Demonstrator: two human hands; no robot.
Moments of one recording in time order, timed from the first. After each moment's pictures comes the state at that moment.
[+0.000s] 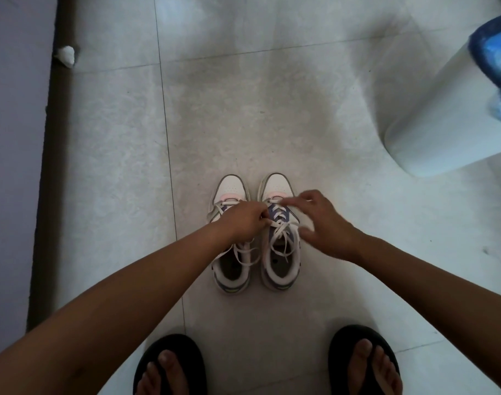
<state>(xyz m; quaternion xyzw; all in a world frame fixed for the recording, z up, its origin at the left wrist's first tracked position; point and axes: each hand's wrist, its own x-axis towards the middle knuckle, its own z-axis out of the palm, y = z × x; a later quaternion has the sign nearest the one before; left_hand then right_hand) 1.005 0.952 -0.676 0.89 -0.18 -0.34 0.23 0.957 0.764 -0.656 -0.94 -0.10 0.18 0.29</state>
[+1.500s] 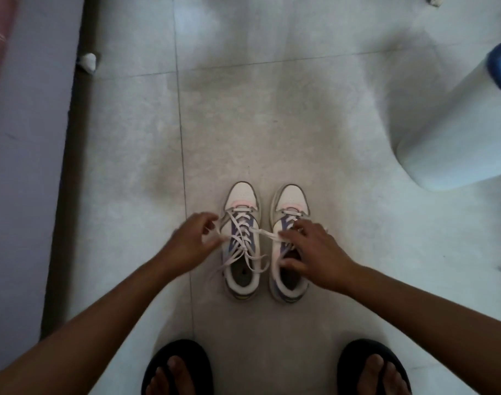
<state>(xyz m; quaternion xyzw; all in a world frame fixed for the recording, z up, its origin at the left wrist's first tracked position) 0.969 1.057 -0.657 0.91 -0.01 -0.23 0.34 0.937 0.791 -0.672 -0.95 -0.13 0.20 0.18</state>
